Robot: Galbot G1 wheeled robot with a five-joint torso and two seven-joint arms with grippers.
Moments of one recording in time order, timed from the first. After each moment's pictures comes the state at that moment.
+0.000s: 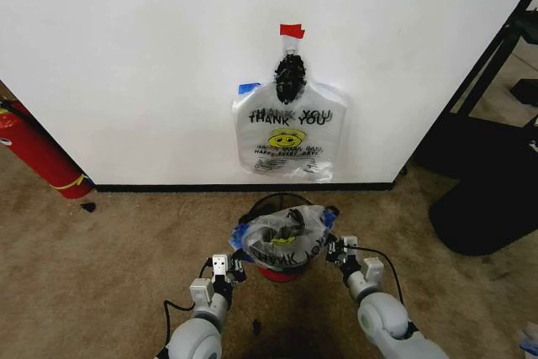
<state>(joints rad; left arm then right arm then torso) 1.29 -1.07 0.05 -1.82 -0.67 0.01 -0.41 -1.24 1.19 0.22 1.61 0.52 -0.08 0.09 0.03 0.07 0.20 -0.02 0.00</state>
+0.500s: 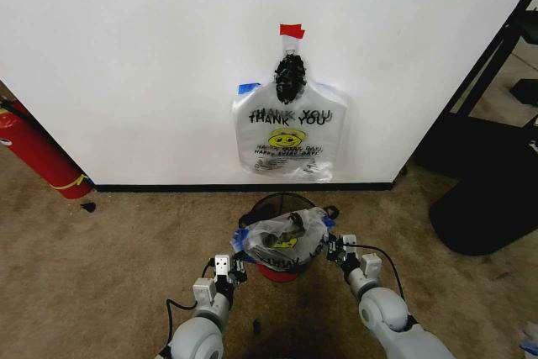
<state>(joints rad) 1.31 -1.07 0.04 -1.84 -0.64 0.01 -0.39 -1.21 1.18 0.21 1.56 0.50 -0.07 0.07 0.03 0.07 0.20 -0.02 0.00</state>
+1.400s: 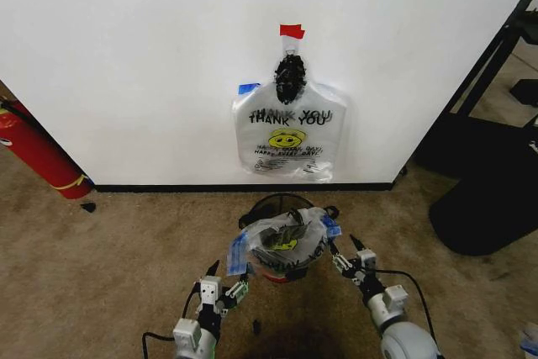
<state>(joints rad) 1.61 -1.08 -0.09 -1.99 -0.33 -0.17 -0.37 -1.49 1.14 0.34 1.77 0.34 0.19 0.03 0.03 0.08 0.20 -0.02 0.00</state>
